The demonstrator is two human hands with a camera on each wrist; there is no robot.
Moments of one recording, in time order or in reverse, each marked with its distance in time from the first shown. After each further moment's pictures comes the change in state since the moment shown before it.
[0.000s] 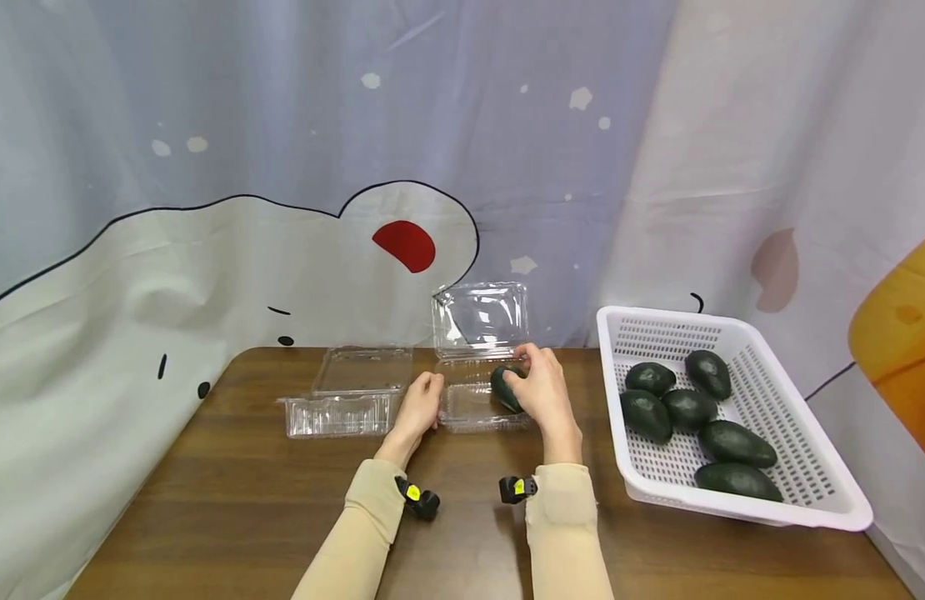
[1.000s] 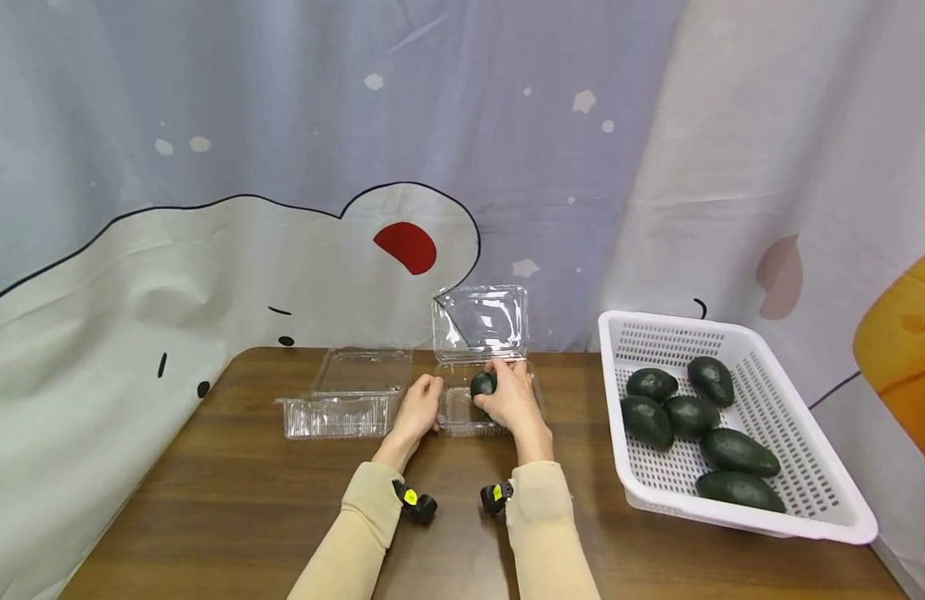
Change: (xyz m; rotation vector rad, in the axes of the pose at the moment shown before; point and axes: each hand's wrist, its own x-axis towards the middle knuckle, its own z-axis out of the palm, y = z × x) left_hand -0.003 0.001 0.000 0.020 0.003 -0.002; right_hand 0.008 -0.002 0.049 -0.108 -0.140 0.035
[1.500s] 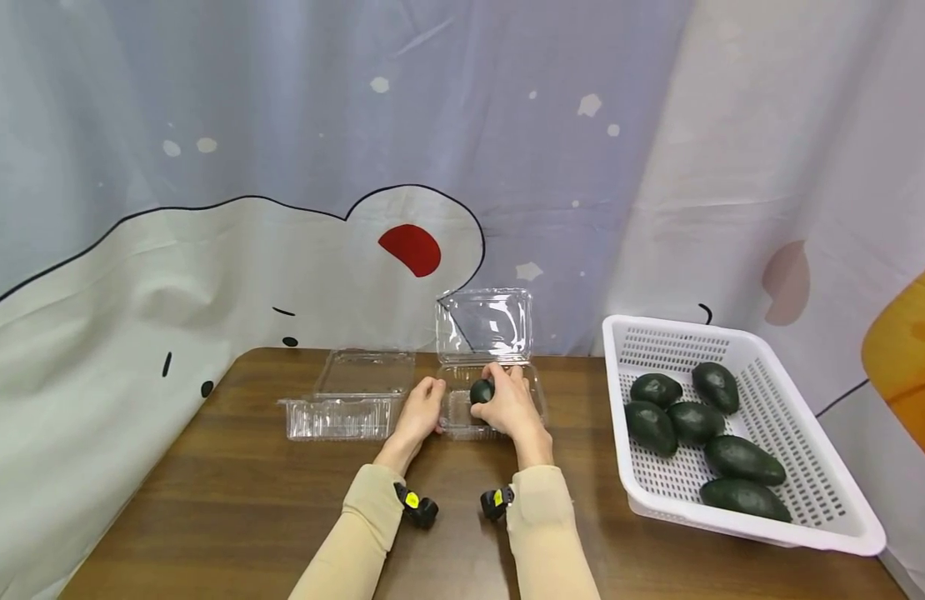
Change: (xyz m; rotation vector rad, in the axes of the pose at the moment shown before) left_hand 0.002 -0.002 0.000 -0.004 0.005 0.010; right_hand 0.000 -0.002 0.003 0.013 -0.054 -0.009
